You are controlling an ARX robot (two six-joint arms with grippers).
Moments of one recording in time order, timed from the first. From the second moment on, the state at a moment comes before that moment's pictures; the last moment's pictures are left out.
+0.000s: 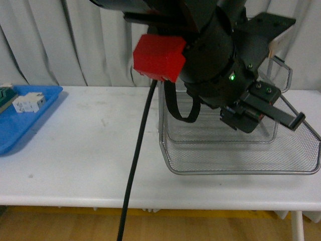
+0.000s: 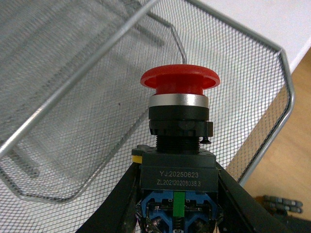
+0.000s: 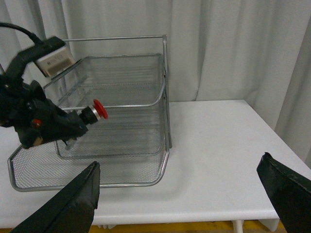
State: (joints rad) left arm -0.67 2.03 1.45 -0.14 0.11 0.24; right arm 0.00 0.00 0.01 0.00 0.00 0.01
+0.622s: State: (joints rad) left arm -0.65 2.30 1.79 -0.37 0.06 0.24; right arm 0.00 0.00 0.01 0.00 0.00 0.01
